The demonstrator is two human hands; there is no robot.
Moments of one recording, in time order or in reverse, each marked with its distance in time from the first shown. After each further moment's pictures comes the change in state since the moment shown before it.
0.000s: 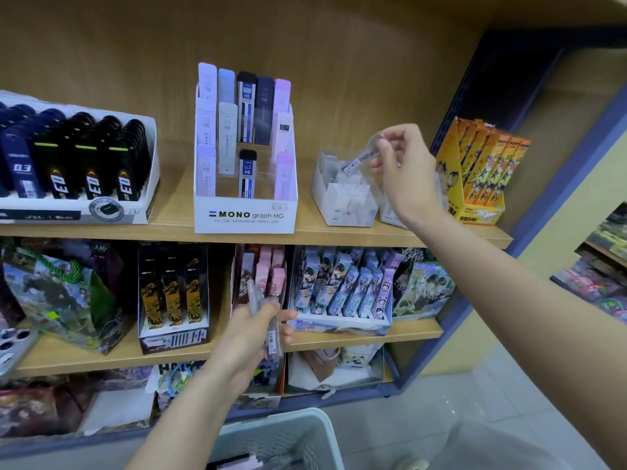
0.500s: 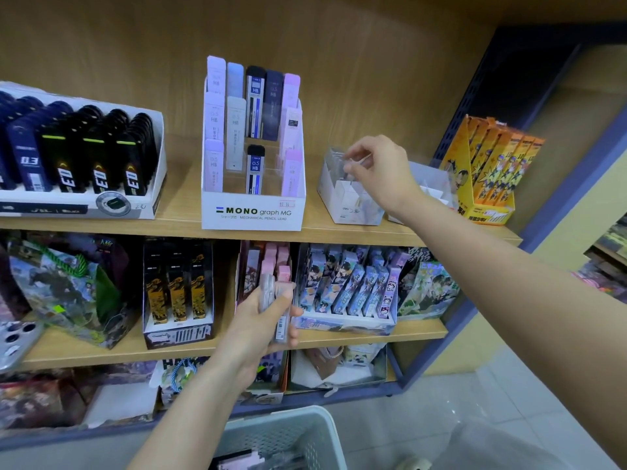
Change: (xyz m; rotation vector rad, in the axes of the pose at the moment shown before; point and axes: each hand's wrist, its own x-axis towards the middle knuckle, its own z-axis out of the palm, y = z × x) left_hand 0.001 0.003 0.001 0.040 -0.017 0.056; right_hand 0.020 0.016 0.025 -0.423 -0.300 -0.099
